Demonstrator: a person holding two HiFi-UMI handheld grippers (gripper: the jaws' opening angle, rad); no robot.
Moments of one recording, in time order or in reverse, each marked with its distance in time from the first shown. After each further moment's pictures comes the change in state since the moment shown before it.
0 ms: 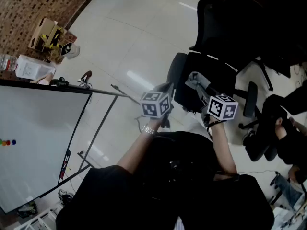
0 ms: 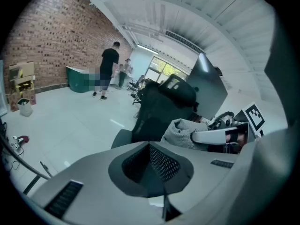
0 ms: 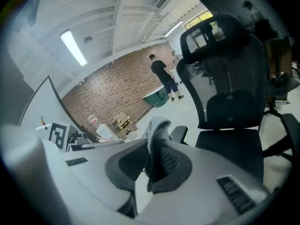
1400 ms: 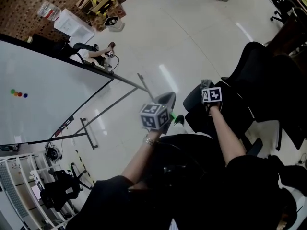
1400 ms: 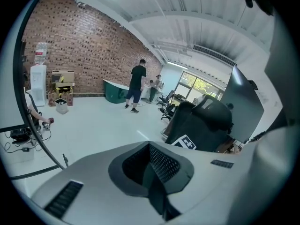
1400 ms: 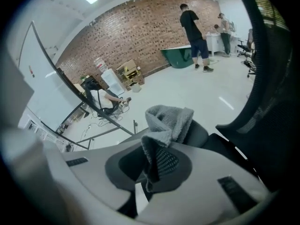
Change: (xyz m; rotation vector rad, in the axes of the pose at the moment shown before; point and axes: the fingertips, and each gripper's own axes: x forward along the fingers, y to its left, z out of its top) left arm -0.032 0.047 0.037 -0.157 -0.113 0.319; right arm 0.224 -0.147 -0.085 -0.326 0.651 -0.043
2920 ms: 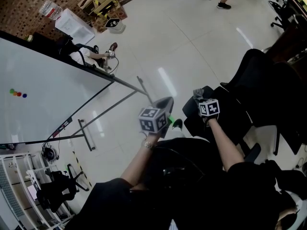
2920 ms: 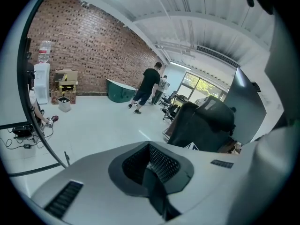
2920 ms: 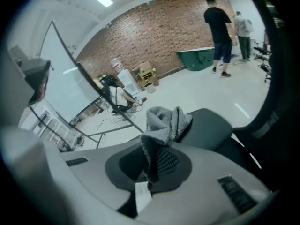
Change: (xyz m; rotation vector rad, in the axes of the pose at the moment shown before) left arm -0.005 0.021 -0.003 -0.023 -0.001 0.027; right arm 0.003 0.053 -0.016 -0.136 -0.075 0.172
